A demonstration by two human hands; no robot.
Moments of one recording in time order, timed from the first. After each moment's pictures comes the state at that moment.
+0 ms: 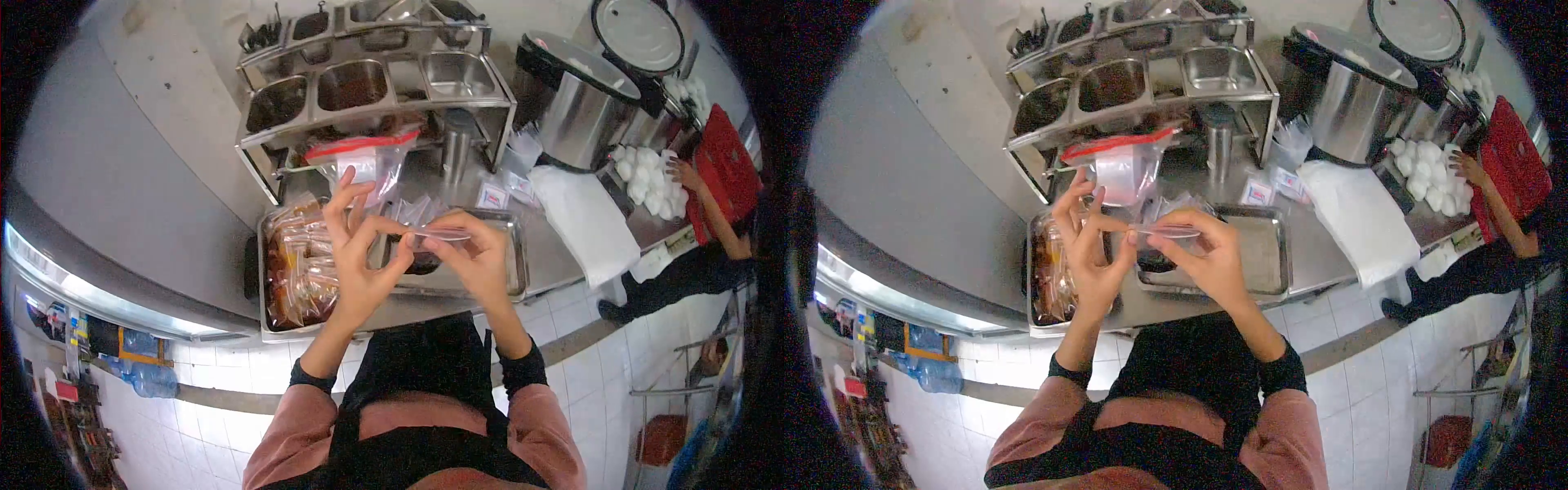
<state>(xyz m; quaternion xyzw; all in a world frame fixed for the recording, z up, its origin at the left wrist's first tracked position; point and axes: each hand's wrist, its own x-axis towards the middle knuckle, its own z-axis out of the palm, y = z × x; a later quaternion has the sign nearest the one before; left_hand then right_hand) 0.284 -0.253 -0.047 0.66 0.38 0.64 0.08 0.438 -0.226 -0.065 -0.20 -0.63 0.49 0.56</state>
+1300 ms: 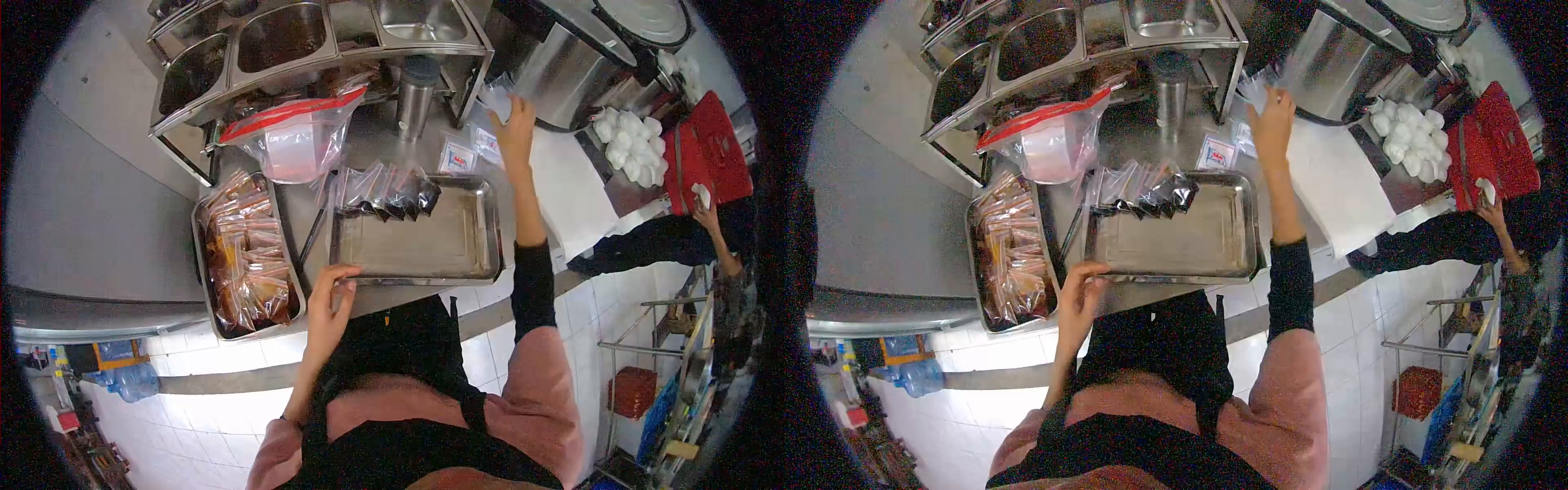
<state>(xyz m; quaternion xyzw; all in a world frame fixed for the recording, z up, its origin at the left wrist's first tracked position) 0.273 -0.283 -0.177 0.56 0.54 0.49 0.38 0.568 0.009 -0.163 -0.55 -0.65 -0.18 0.49</state>
